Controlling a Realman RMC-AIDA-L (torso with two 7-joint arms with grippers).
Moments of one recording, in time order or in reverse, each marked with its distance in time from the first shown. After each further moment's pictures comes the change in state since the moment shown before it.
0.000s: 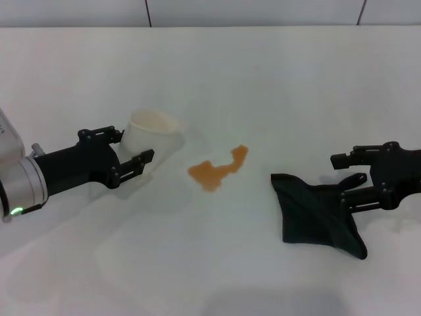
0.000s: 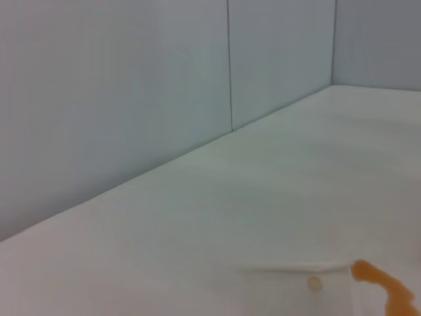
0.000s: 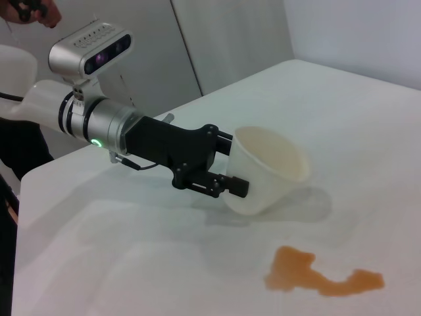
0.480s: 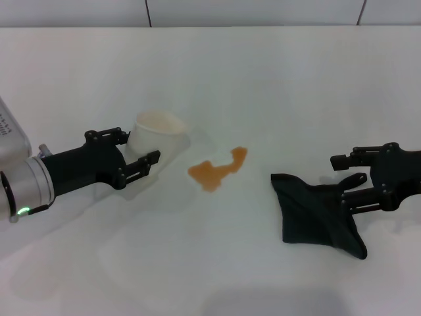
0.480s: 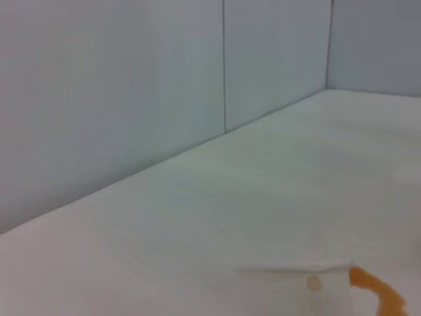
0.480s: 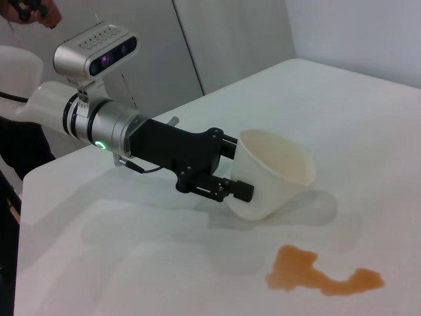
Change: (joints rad) left arm -0.021 0.002 0.000 -0.041 -0.005 -0.004 0.006; right arm 0.000 0.000 0.000 0.001 -0.001 -0.004 -0.001
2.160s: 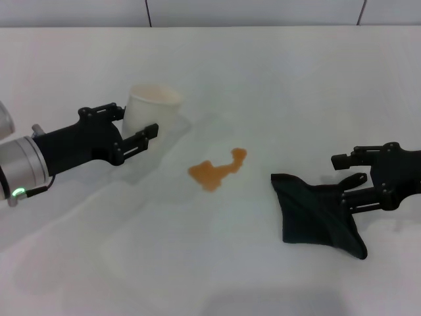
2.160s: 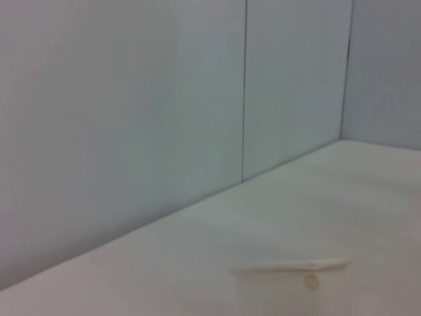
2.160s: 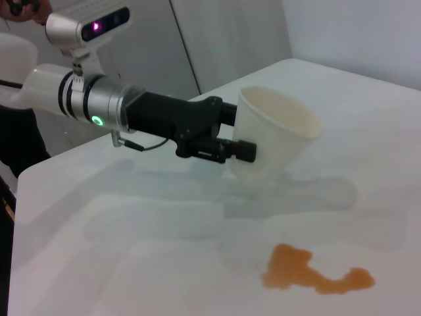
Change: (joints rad) left arm -0.008 -0.003 -0.034 0.044 -0.046 0.049 -0.060; right arm -0.001 0.000 0.000 0.005 -0.001 0.009 -0.008
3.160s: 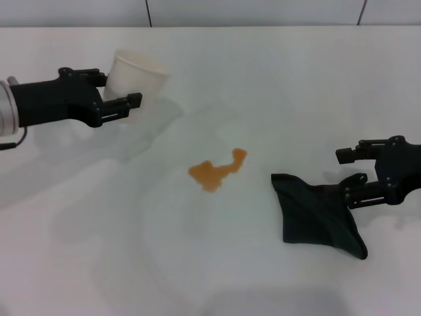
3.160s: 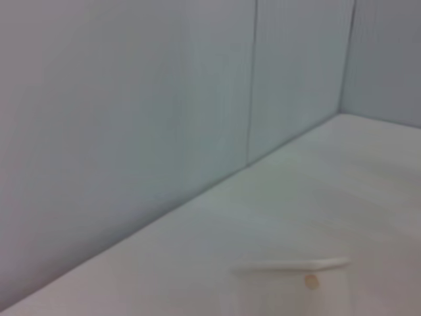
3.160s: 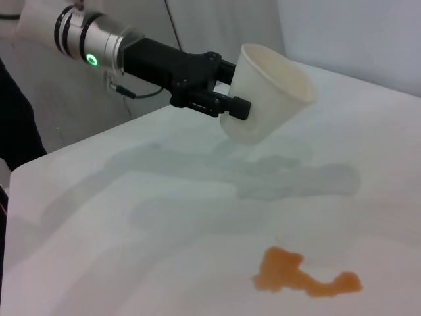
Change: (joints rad) left arm -0.037 0.023 0.016 0.346 0.231 0.072 -0.441; right arm -0.011 -0.001 0.002 -0.064 -0.011 -0.006 0.039
